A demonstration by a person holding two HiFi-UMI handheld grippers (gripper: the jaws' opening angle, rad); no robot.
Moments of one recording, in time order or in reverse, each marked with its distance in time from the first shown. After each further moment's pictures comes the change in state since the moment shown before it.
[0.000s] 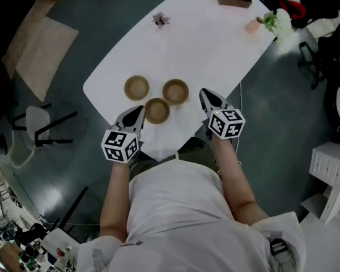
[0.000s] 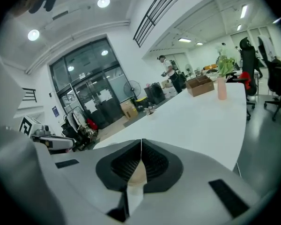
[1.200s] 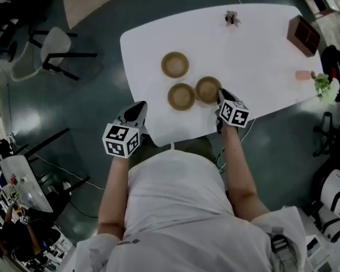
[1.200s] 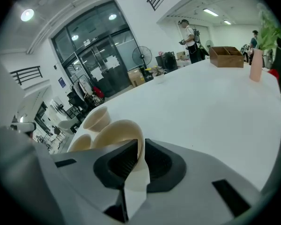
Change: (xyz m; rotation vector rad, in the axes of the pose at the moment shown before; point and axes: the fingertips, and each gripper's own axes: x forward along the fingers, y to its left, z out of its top) left arm -0.081 0.035 -0.075 -0.254 -0.036 0.398; right arm 0.119 -0.030 -0.081 -0.151 0.388 0.071
